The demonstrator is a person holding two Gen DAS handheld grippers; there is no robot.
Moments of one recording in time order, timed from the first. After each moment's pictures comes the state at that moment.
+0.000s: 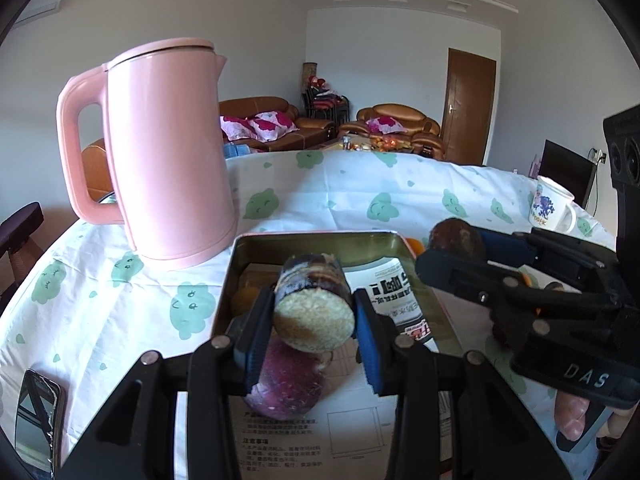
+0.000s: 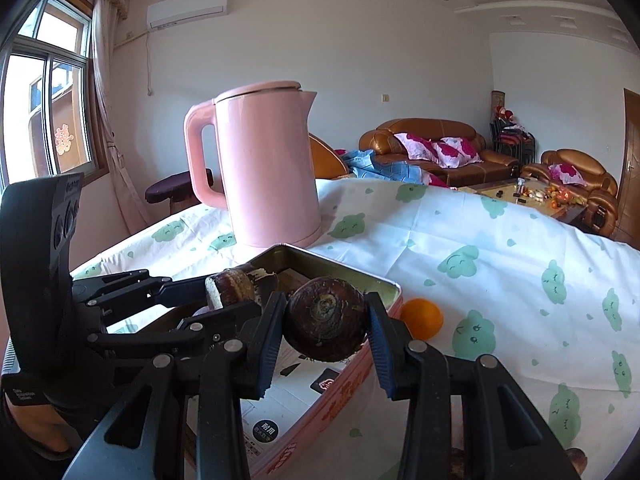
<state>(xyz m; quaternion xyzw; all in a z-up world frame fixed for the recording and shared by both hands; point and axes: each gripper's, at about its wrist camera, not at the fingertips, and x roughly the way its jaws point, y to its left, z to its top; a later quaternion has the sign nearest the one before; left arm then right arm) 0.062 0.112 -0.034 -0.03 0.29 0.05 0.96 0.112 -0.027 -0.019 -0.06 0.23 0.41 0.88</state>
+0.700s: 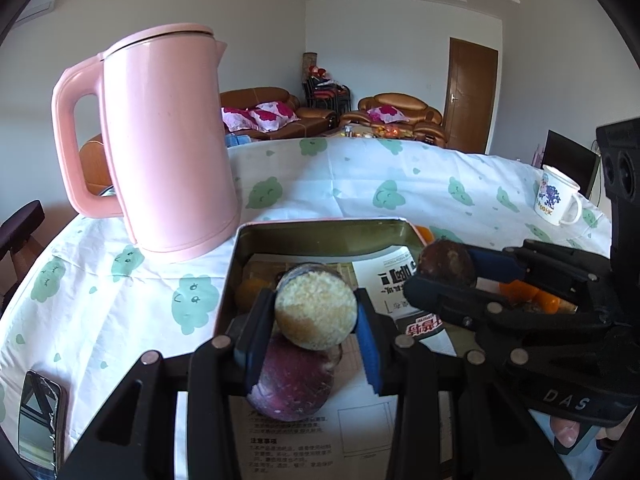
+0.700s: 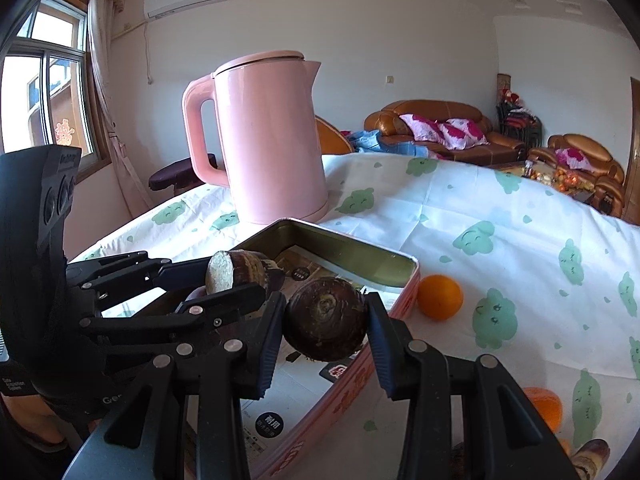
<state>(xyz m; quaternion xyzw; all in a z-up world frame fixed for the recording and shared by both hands) 0.071 0.116 -0.041 -0.03 0.30 0.06 0.95 0.117 -0.016 -0.036 -0.06 0.27 0.42 0.86</state>
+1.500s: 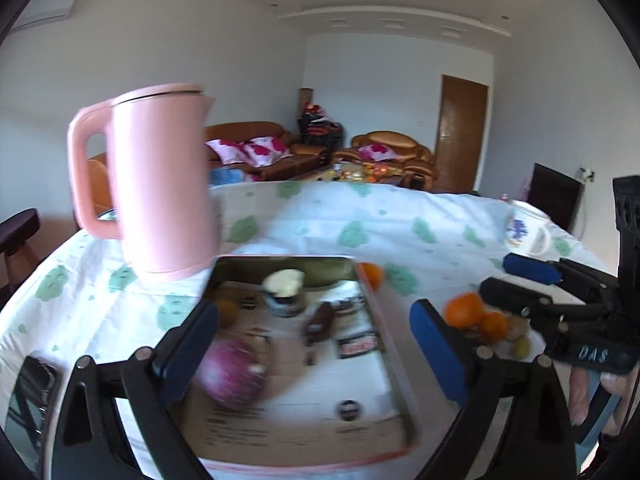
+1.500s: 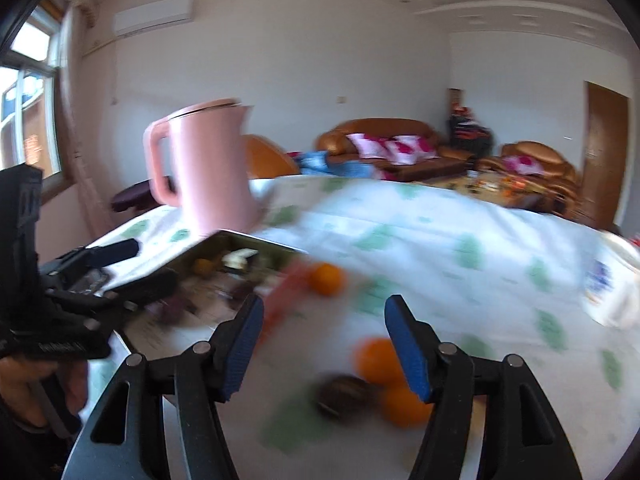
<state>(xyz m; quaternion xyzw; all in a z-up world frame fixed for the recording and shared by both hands) 0.034 0.073 -0.016 -0.04 0.23 0.03 0.97 0.094 -0.134 -0.014 -0.05 0.23 0.32 0.92</state>
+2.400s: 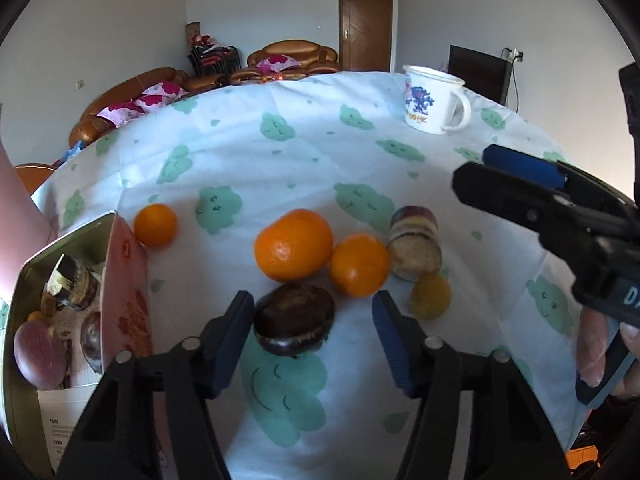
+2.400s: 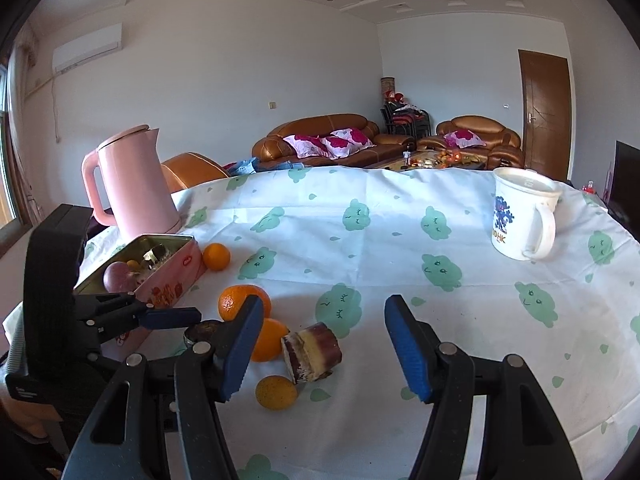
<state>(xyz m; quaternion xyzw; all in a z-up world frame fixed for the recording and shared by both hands) 0.108 -0.064 -0.061 0.06 0.39 -0.11 0.91 0.105 -0.227 -0.034 0.01 0.25 0.24 0.94</state>
